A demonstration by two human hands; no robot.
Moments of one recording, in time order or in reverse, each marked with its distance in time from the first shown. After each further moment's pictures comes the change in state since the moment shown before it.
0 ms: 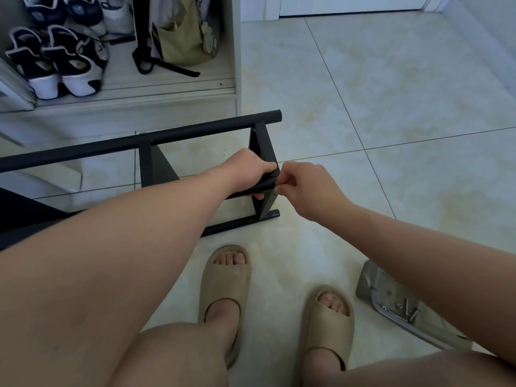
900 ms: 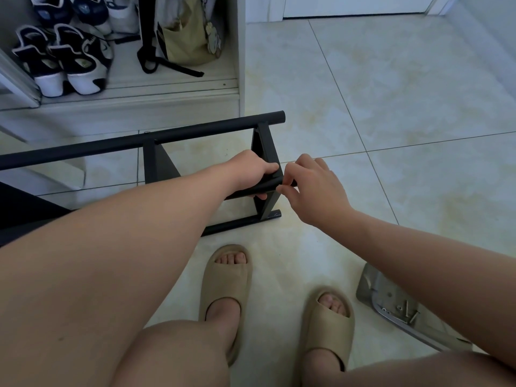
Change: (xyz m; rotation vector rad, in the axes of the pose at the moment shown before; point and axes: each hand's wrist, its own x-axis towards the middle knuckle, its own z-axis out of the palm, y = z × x) left_hand -0.001 -0.002 -0.004 -0.067 -0.016 -0.073; right_hand -0.007 0.005 0.007 -0.254 0.126 -0.140
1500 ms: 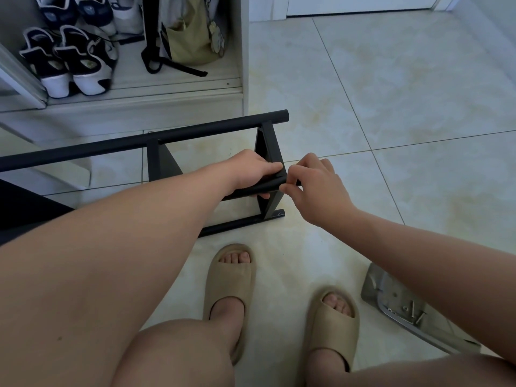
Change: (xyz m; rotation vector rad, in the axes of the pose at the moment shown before) left_hand 0.005 -0.010 -0.005 0.024 -0.044 0.029; right_hand 0.000 -0.001 0.001 0.139 -0.053 0.061
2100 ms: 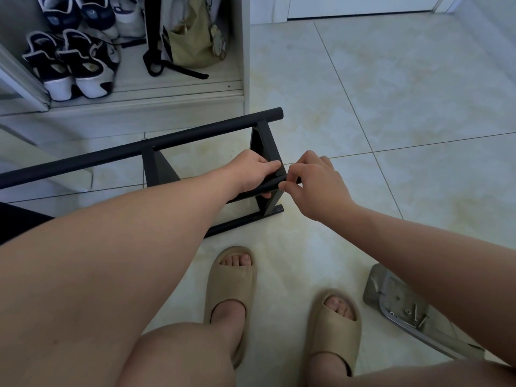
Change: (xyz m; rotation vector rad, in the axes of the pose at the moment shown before) left_hand 0.002 -0.002 0.004 -0.037 0.120 0.059; right_hand 0.012 -0.001 -0.001 -0.004 0.016 0.008
